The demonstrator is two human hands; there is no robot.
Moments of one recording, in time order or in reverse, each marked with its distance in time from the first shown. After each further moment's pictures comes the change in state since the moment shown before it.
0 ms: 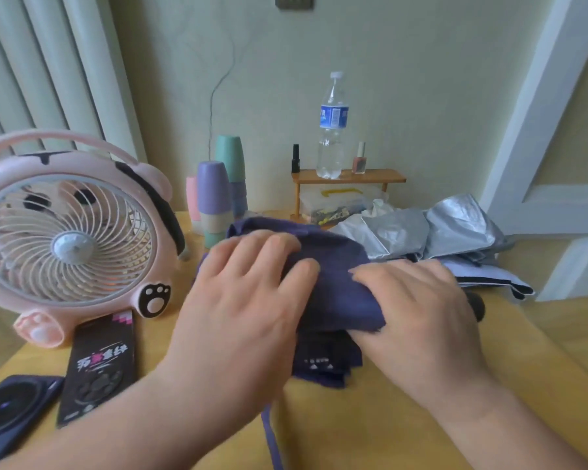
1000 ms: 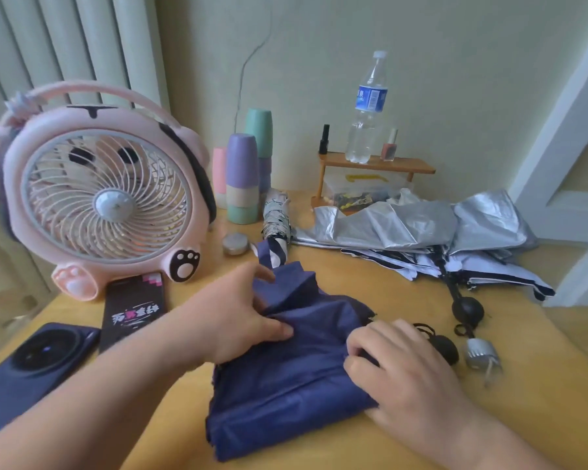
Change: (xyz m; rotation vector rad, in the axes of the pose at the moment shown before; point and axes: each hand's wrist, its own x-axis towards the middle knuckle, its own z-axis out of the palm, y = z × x) left_hand -0.034 -0.061 0.036 -0.820 -0.660 -0.720; right_hand -0.059 -0.025 0.022 0.085 -0.445 -0.307
